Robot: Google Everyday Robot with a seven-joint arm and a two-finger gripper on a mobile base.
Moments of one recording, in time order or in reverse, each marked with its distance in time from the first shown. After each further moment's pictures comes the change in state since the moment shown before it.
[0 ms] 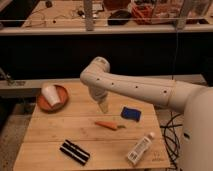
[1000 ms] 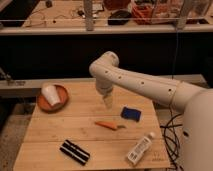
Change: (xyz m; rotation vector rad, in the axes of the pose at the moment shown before) arm 0.038 -0.012 0.003 0.007 -0.049 0.075
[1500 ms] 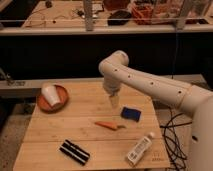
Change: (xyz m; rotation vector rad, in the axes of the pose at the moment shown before) arm 0.040 0.018 -0.005 0.005 -0.018 0.094
